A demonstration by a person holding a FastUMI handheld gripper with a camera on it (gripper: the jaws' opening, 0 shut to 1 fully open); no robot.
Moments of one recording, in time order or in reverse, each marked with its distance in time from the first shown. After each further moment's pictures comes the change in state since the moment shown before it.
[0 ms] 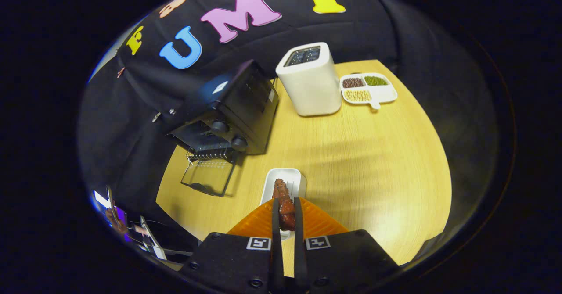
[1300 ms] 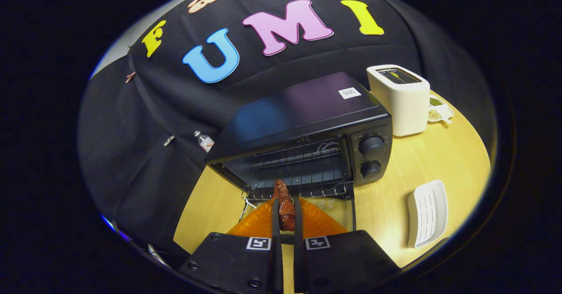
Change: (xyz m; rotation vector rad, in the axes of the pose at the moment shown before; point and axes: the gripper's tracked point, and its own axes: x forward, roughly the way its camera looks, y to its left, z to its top) arm 0.128 0.242 0.022 0.081 -0.232 0.019
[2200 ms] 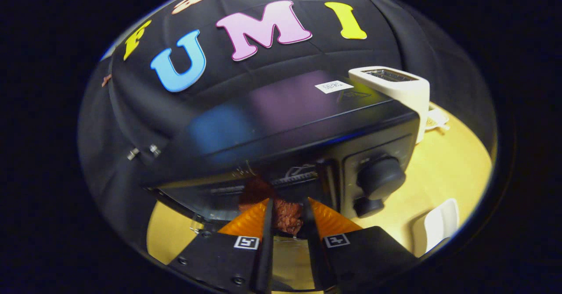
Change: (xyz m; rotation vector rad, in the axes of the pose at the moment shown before) arm 0.087 -0.064 0.017 -0.080 -0.119 -0.211
